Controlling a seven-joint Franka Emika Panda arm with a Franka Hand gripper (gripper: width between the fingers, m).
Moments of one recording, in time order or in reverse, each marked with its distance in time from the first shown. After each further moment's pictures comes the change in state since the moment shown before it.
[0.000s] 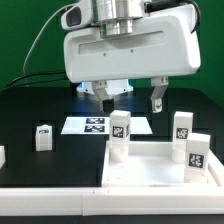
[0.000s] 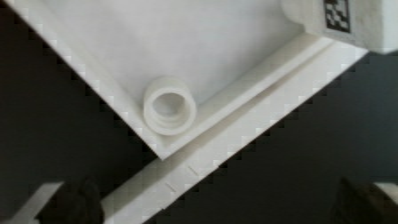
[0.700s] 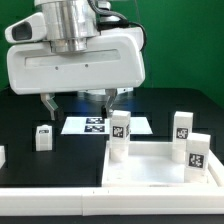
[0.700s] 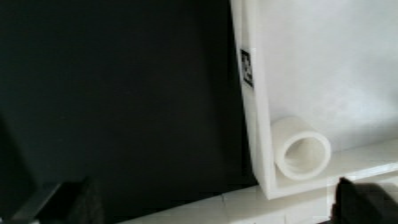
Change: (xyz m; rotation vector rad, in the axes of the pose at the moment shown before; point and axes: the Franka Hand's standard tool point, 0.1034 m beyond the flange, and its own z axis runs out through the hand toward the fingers) arm 0.002 0.081 0.010 -0.033 -0.127 -0.350
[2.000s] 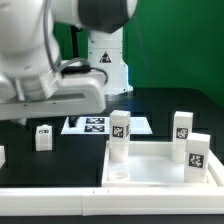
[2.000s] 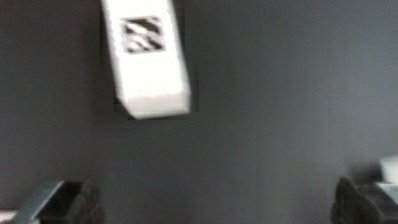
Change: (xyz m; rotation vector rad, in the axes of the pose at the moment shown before) arm -0.058 0.093 0.033 -0.108 -0.700 -0.263
